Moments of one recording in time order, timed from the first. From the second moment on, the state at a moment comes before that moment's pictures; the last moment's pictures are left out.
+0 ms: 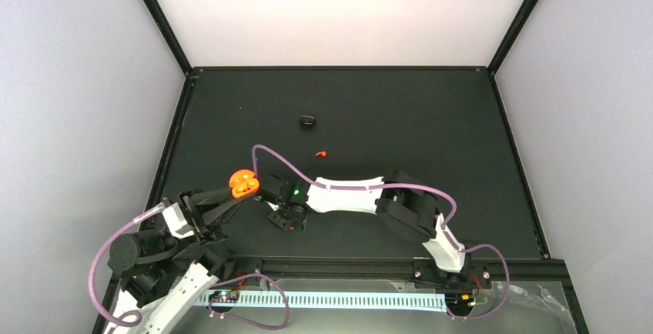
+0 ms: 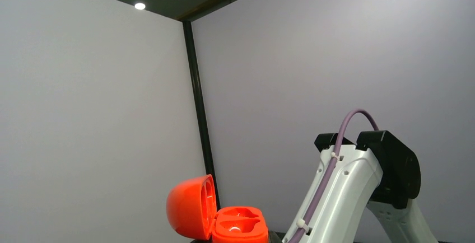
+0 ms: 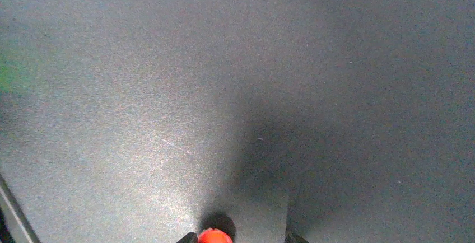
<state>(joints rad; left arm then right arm) -0.62 0.01 0.60 -0.05 0.41 -0.07 1.25 2.12 1.54 -0.57 -0.01 0.27</state>
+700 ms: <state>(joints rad) -0.62 0.01 0.60 -0.08 0.40 -0.06 1.28 2.13 1.55 -0.57 0.05 0.29</state>
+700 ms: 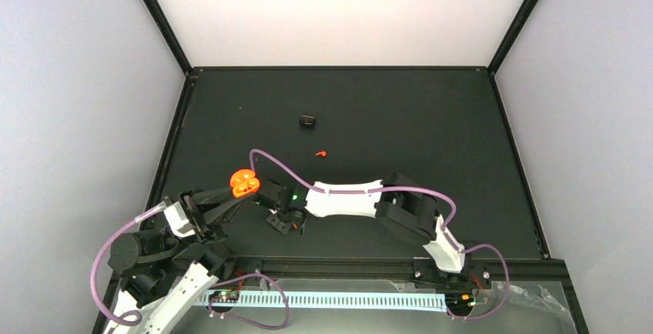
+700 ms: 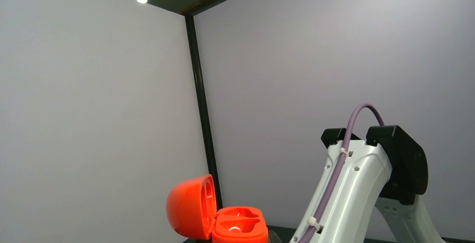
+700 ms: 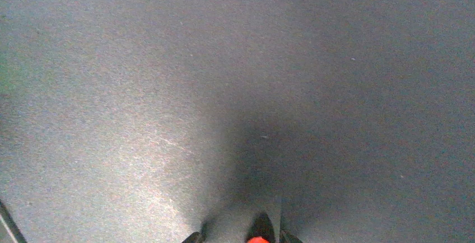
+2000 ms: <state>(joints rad) -0.62 0.01 0.60 -0.08 0.40 -0.06 1.28 2.11 1.51 -0.58 0.13 0.31</state>
